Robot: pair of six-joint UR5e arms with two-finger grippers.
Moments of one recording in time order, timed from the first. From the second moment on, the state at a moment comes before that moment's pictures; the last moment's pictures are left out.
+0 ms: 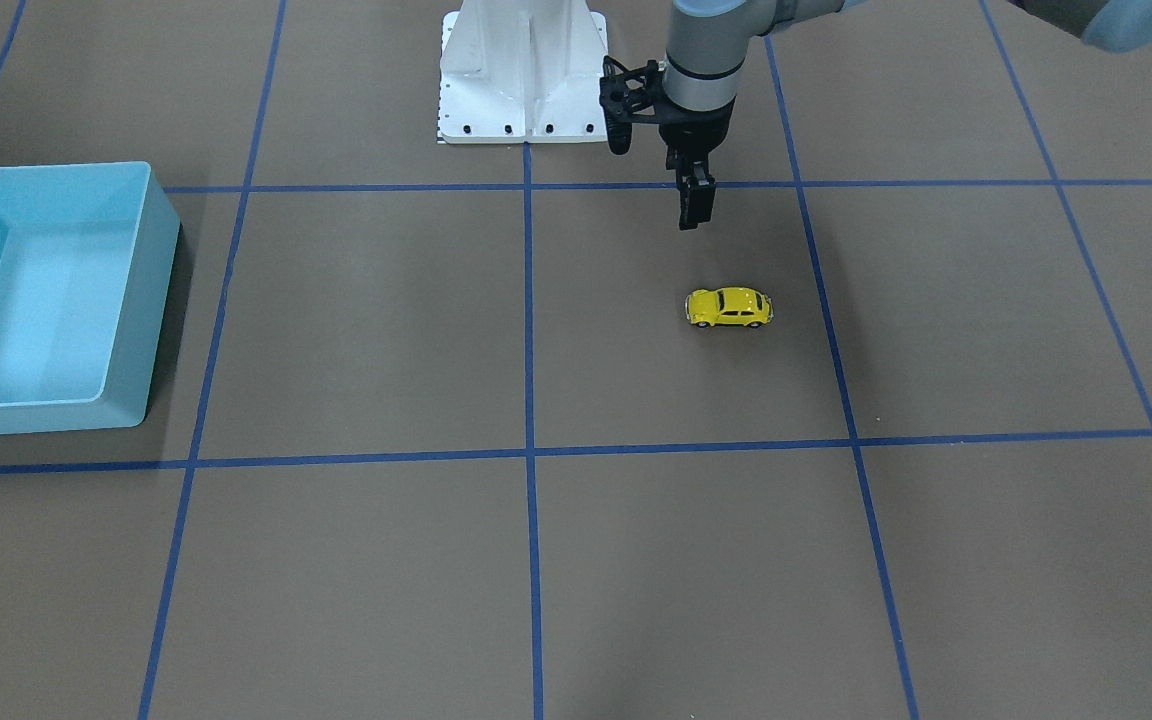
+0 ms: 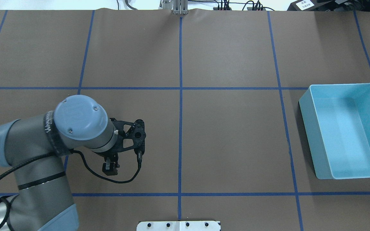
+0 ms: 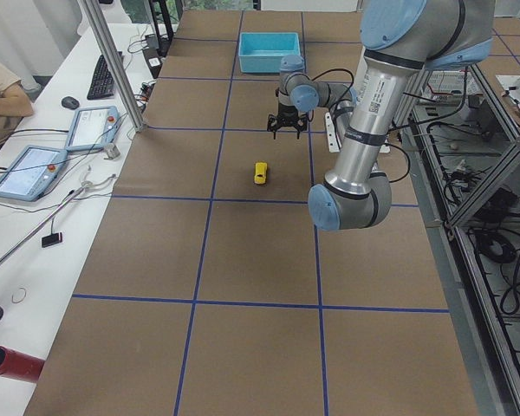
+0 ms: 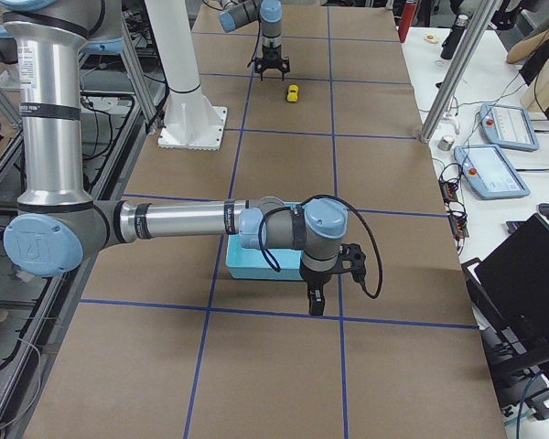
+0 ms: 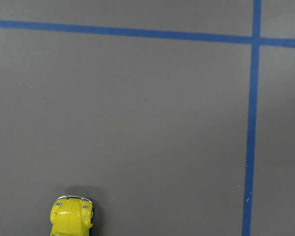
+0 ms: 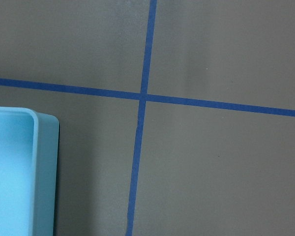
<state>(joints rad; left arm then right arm) -0.44 -2.08 -2.02 -1.26 -1.83 0.27 1.53 -1.59 1.68 -1.61 2.25 -0.04</state>
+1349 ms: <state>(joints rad) -0.51 -2.20 -1.77 -1.18 -1.69 0.59 1.54 -1.59 1.68 -1.61 2.25 -0.04</state>
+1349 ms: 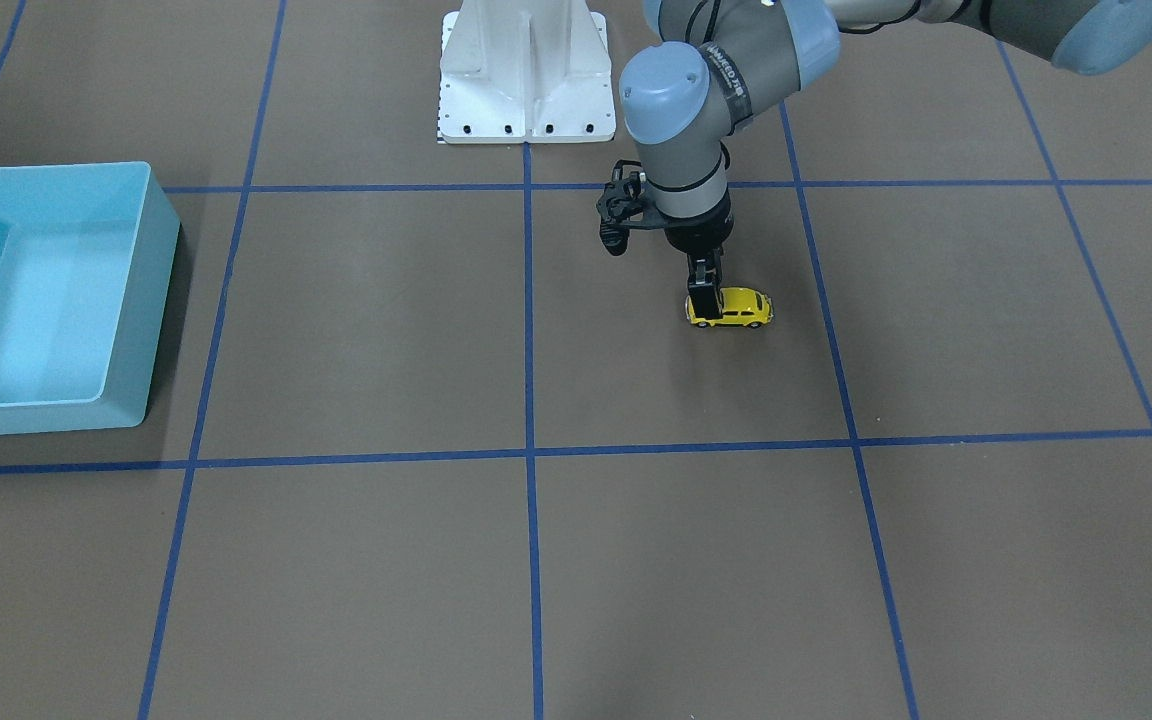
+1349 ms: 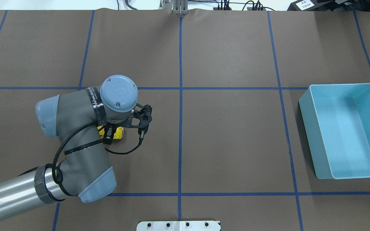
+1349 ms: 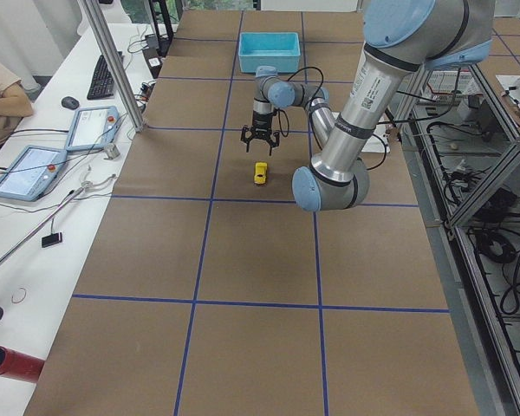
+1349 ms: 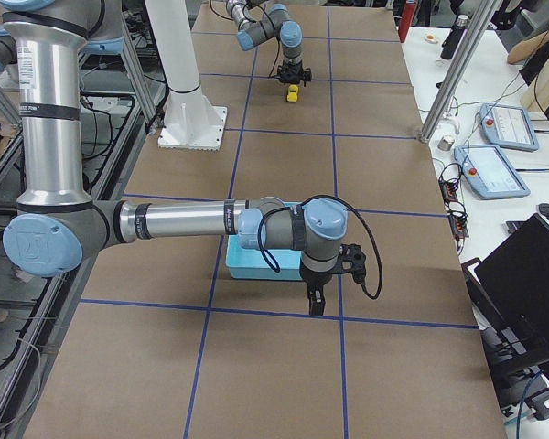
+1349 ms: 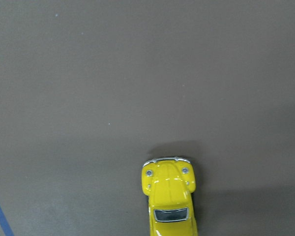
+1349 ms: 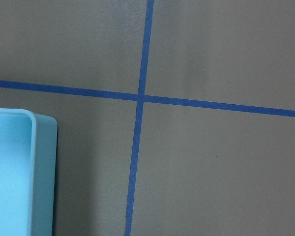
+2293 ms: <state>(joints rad) -0.50 -2.23 -1.71 -1.24 -1.70 0.51 1.54 -1.60 1.68 -1.61 2.25 -0.04</state>
